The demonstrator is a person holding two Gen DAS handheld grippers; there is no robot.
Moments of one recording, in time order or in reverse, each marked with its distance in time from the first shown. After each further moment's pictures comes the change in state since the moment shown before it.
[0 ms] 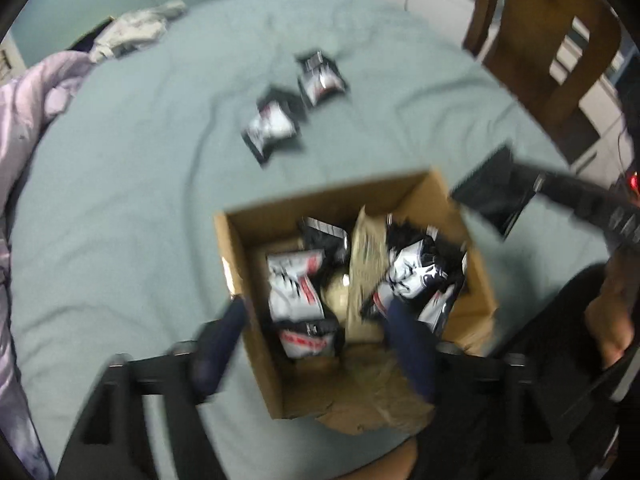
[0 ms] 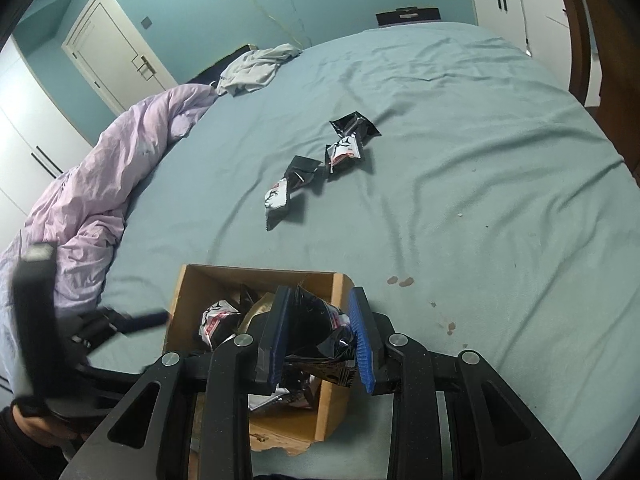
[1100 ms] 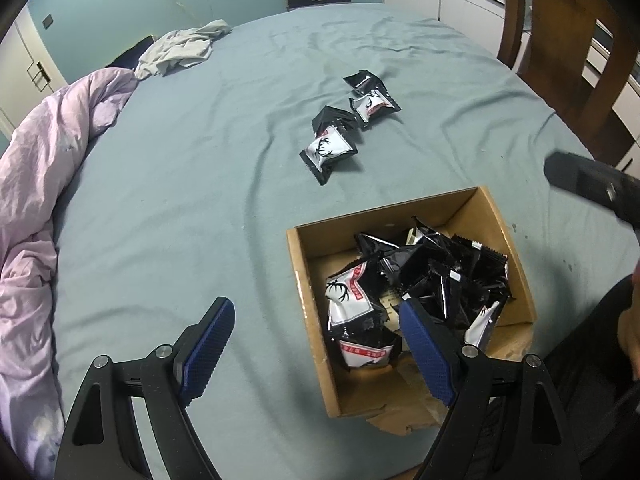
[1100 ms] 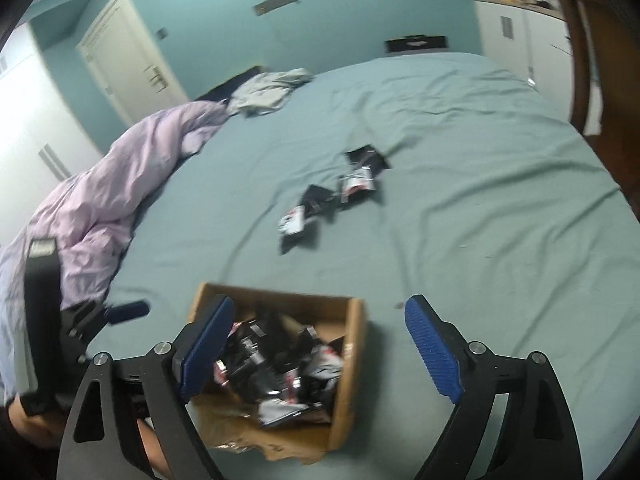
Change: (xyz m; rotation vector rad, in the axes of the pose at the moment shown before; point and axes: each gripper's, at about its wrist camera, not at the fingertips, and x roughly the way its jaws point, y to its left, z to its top) left arm -0.011 0.007 -0.005 0.000 -0.031 0.177; right arm -0.015 0.001 0.010 -0.023 -0.088 -0.023
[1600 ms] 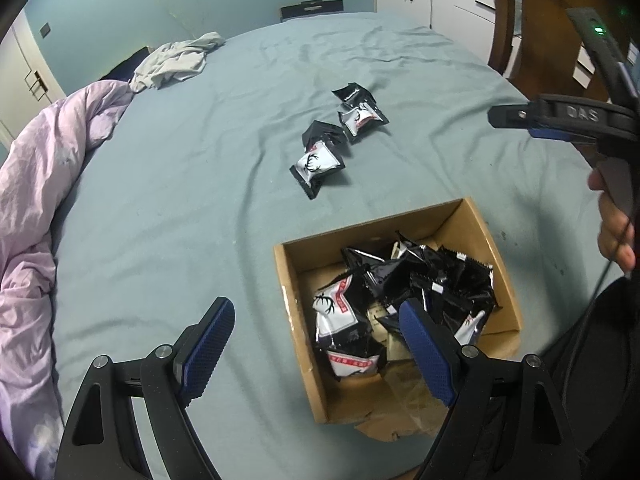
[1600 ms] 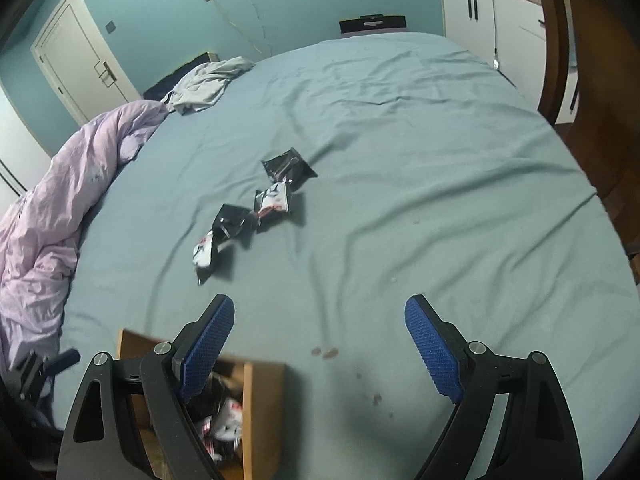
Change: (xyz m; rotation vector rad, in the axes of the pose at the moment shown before) left arm -0.007 -0.007 0.006 0.007 -0.035 -0.014; right arm 0.040 -0.034 0.055 0.046 0.081 -0.126
